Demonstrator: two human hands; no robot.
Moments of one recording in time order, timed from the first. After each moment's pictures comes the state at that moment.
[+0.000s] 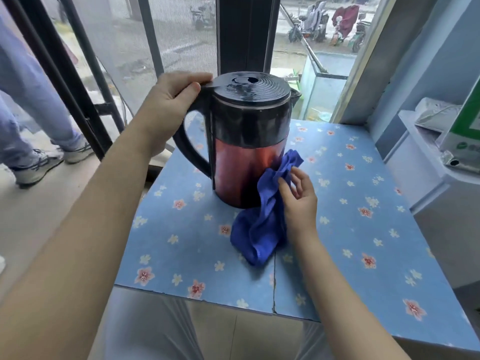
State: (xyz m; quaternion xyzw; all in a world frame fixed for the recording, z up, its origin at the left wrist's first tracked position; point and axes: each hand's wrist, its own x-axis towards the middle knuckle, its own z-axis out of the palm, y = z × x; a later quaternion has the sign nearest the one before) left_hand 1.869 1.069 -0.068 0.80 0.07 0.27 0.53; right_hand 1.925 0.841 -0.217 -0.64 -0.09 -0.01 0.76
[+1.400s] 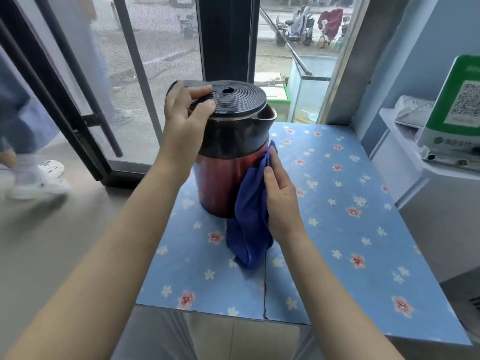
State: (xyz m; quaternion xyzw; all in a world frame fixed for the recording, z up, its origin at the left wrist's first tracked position) left_hand 1.886 1.008 -0.085 0.73 0.10 0.33 0.59; right_hand 1.920 0.848 -0.190 -0.62 -0.18 0.03 0.76
